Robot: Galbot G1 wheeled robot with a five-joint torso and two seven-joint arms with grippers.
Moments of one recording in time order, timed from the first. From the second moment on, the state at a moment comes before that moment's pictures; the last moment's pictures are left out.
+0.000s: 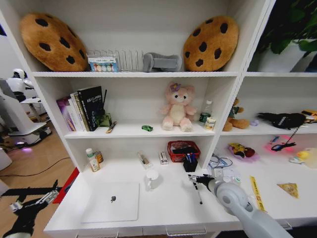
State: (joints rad) left arm 2.06 -1.15 -1.10 -2.19 -0.70 -0.20 -0.15; right arm -1.26 0.81 0.38 2.02 1.07 -0.74 0.53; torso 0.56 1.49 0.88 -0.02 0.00
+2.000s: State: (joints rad) left arm 2.06 -1.15 -1.10 -2.19 -0.70 -0.20 -0.15; right arm -1.26 0.85 0.29 1.91 0.97 -0.73 0.46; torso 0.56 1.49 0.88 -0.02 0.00
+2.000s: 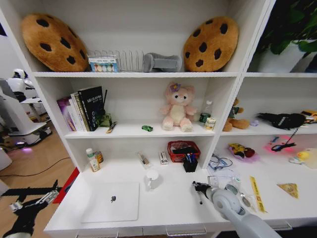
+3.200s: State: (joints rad) left arm 2.06 -1.15 -1.10 -2.19 -0.70 -0.20 -0.15; right arm -0.95 0.92 0.19 1.66 0.36 -0.01 0.28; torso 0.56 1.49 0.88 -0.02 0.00
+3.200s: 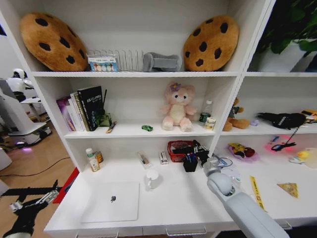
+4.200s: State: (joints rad) left arm 2.06 -1.15 -1.10 -2.19 -0.70 -0.20 -0.15; right arm -0.94 0.96 0.15 1.58 0.37 0.03 0.27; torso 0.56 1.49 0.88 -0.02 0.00
